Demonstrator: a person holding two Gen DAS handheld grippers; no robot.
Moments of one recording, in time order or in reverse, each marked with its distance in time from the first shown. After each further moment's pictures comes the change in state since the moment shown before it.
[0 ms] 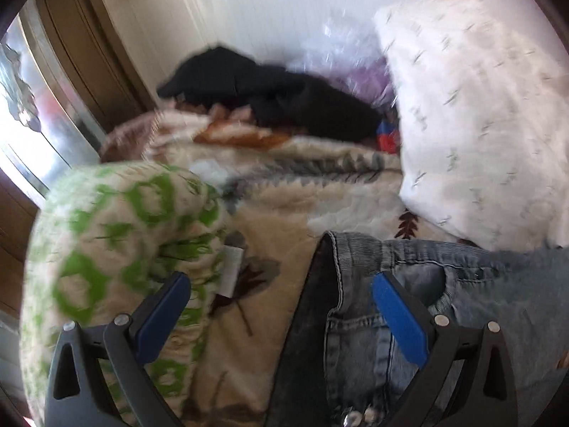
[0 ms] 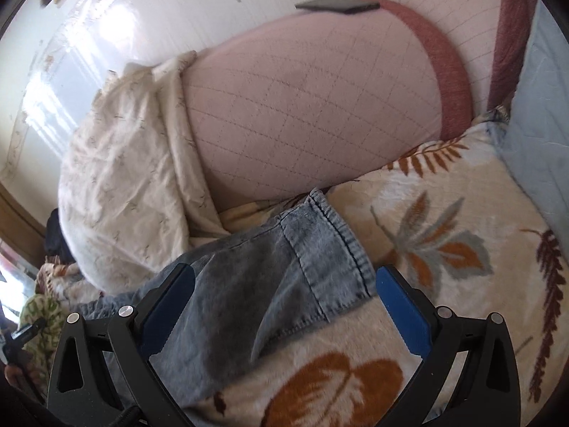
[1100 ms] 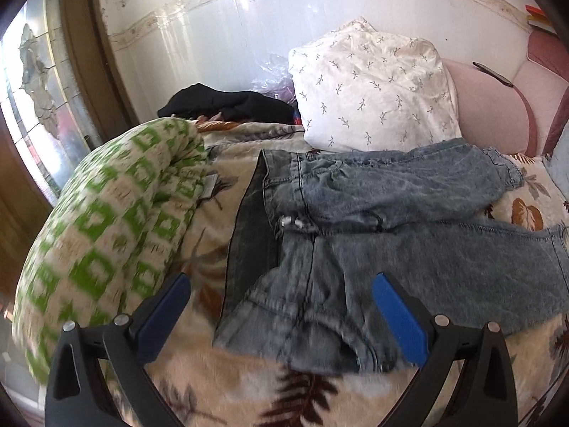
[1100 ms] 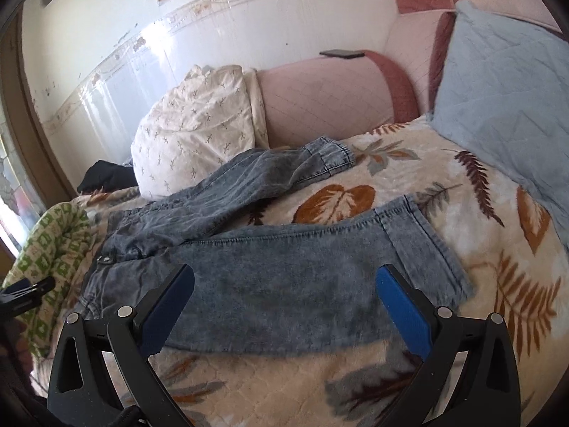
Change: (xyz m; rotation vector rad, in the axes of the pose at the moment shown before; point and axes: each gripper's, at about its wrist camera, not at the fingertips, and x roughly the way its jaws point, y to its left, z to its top) left arm -0.157 -0.013 -0.216 0.131 -0.273 -0.117; right arm -0.191 0.048 -0.251 -0.127 -0.222 0.001
